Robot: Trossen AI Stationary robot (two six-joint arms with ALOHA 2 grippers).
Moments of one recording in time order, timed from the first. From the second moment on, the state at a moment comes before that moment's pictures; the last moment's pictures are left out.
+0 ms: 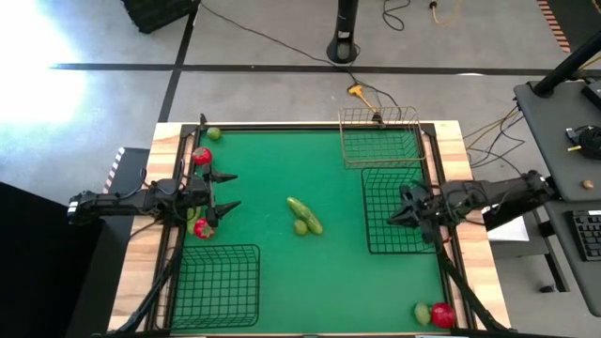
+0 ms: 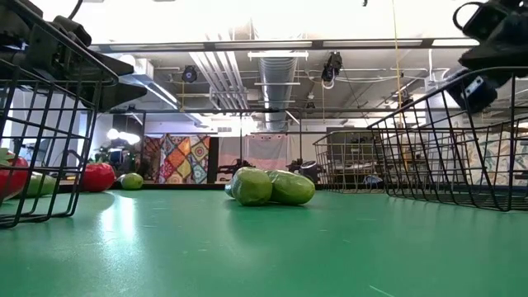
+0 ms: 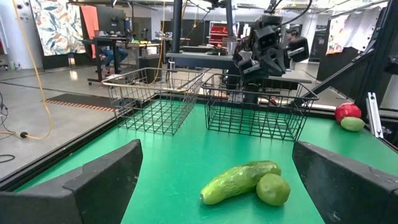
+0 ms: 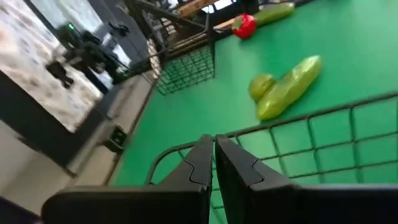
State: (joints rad) left arm 0.02 0.07 0.02 0.06 -0.20 -0.06; right arm 0.21 0.20 0.22 -0.27 -0.07 0.44
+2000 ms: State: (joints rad) left arm 0.02 0.07 0.02 0.06 -0.20 -0.06; right arm 0.10 1.85 1.22 -0.41 0.16 0.35
